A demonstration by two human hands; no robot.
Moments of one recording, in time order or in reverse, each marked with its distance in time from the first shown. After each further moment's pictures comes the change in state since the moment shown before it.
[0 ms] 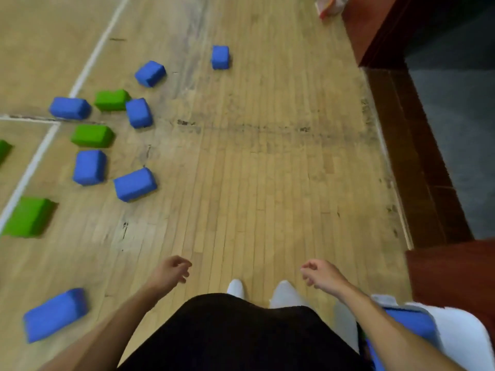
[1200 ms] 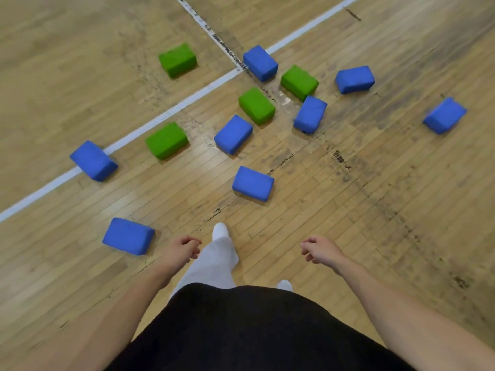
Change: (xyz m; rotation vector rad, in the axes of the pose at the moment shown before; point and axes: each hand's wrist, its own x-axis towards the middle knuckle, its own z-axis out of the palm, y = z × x) left_hand 0.206 -0.103 -0.370 -0.720 0.386 -0.460; right_hand 0.282 -0.612 0.203 -0.653 -0.366 -0.224
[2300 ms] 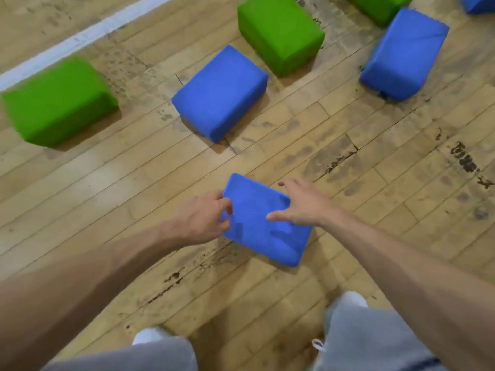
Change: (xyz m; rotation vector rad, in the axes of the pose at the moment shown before) left_hand 0.683 0.023 0.193 0.924 -0.142 0.529; right_hand 0.696 -0.095 0.082 -0.643 -0.017 -0.415
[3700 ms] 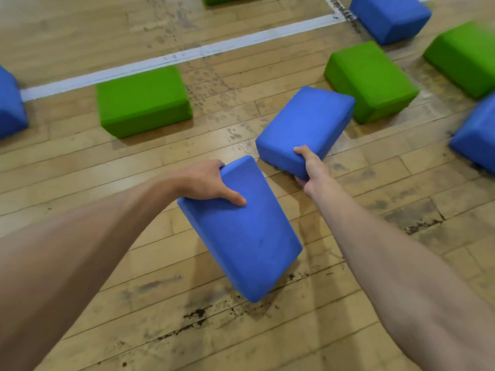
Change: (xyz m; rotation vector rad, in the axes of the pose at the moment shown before) left_hand 0.018 -0.143 -0.040 -0.507 0.147 -0.402; right_hand 0.205 -0.113 0.002 1.501 0.366 0.259
